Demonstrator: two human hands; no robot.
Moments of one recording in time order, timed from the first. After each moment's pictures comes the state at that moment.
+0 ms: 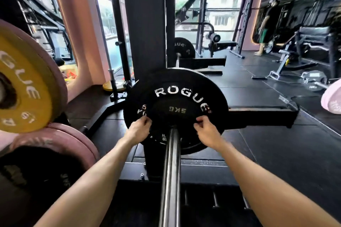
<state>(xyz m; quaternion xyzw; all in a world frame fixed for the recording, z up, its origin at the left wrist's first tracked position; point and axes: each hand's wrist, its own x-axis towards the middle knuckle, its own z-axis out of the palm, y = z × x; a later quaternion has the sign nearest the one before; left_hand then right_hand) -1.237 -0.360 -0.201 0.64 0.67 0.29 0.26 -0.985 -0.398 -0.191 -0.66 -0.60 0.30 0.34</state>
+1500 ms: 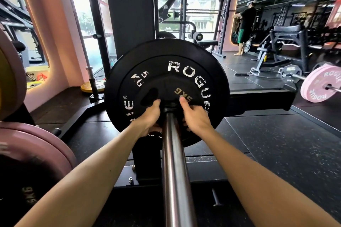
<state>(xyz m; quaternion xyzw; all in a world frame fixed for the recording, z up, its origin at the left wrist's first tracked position) -1.176 -0.319 -0.239 0.50 0.53 0.39 0.56 -1.032 -0.375 -0.230 -0.68 -0.52 0.26 0.44</state>
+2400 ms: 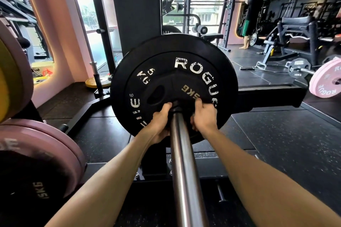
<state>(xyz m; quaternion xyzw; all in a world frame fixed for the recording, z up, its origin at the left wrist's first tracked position) -1.170 -0.311 -0.269 0.40 0.48 0.42 0.65 -1.031 -0.358 -0.233 -0.67 -0.49 0.24 0.50</state>
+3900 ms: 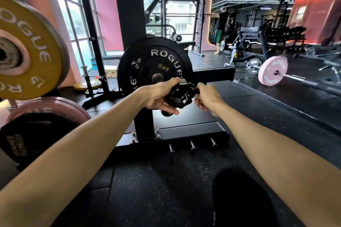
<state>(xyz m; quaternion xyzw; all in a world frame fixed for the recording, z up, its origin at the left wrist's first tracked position) -1.200 -0.681 -0.149 0.65 0.42 0.21 0.60 -1.031 -0.714 -0.187 -0.65 -0.44 0.30 0.54</state>
